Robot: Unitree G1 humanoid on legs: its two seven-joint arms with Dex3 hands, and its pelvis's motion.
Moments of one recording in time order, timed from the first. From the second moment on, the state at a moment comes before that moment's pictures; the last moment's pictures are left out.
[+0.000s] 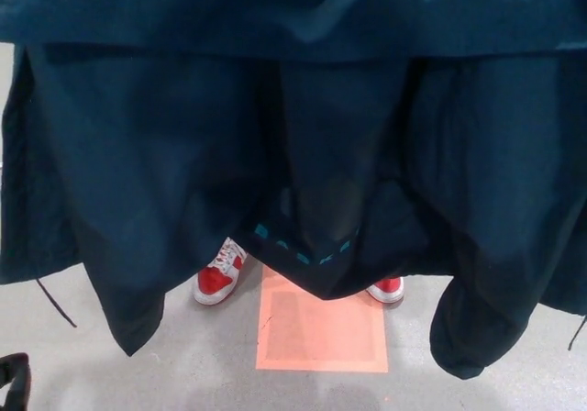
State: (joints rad) left_arm -0.27 0.49 0.25 1.26 -0.05 -0.21 -0.33; right_arm -1.26 -0.79 0.20 0.05 0.28 0.06 0.52
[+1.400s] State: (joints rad) left_arm -0.24 0.49 0.27 1.25 -0.07 -0.24 -0.37; right_arm -1.59 -0.39 0.88 1.00 -0.13 0.14 1.19
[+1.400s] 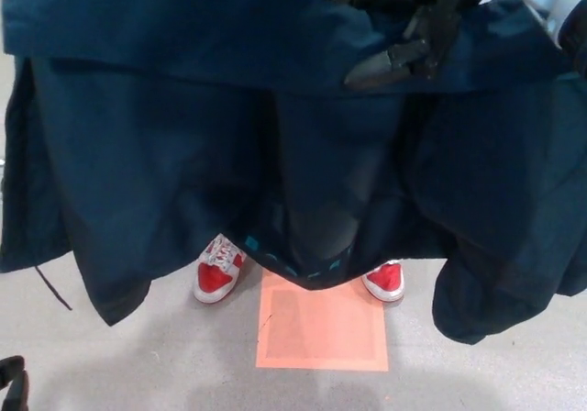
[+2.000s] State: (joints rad) left_arm -0.24 0.49 0.27 1.24 -0.07 -0.25 -0.38; right_arm -1.57 -0.39 0.93 0.95 -0.30 0.10 0.88
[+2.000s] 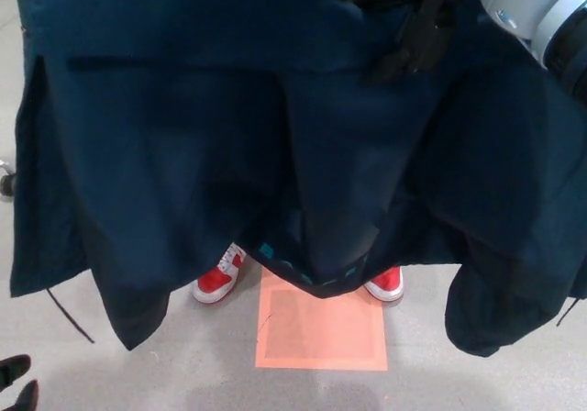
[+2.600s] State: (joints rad) left_arm -0.24 0.47 0.27 1.23 -0.07 -0.25 -0.39; right_arm -1.57 -0.40 0.96 0.99 -0.37 0.08 0.56
